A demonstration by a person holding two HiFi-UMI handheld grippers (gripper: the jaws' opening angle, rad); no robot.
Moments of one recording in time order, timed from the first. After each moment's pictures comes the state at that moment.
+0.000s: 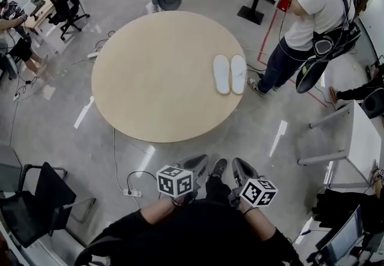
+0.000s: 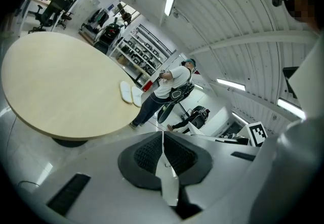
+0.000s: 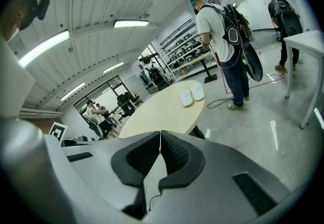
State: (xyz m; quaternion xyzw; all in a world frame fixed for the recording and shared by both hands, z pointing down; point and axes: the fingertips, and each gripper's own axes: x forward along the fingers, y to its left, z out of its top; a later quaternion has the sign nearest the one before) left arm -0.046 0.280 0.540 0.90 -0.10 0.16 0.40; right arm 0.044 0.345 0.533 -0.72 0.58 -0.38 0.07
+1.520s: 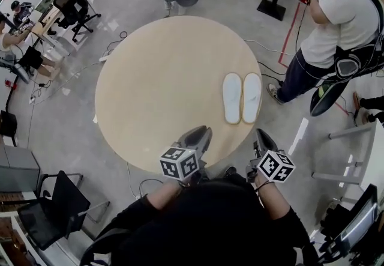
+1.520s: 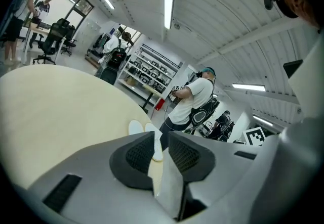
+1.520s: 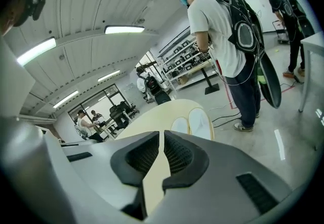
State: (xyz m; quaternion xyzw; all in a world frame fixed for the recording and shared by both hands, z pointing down) left arm 0.120 0.020 0.501 0.91 -0.21 0.12 0.34; right arm 0.279 0.108 0.526 -0.74 0.57 -0.35 0.10
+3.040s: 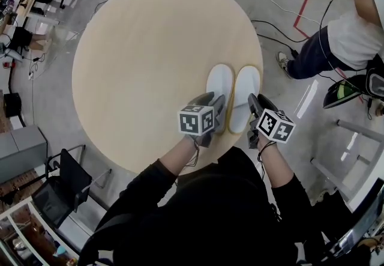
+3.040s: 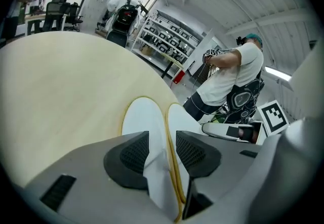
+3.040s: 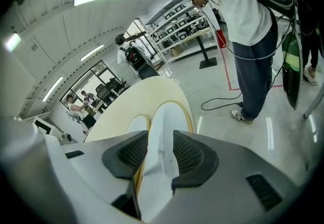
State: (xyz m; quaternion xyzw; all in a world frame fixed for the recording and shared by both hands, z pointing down) left arm 0.352 -0.127 0.720 0.83 -0.24 0.29 0.40; right arm 0.477 -0.071 0.719 -0.68 0.55 -0.48 0.00
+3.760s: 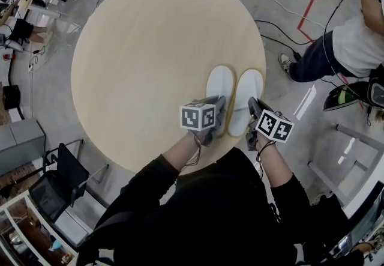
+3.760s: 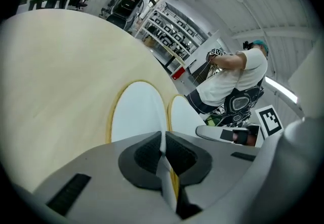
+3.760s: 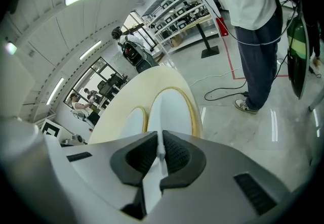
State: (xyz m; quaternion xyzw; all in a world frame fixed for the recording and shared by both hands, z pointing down) left arm 0.365 -0.120 0.756 0.81 -0.21 0.30 0.46; right arm 0.467 -0.077 0.750 -0.64 0.56 -0.53 0.00
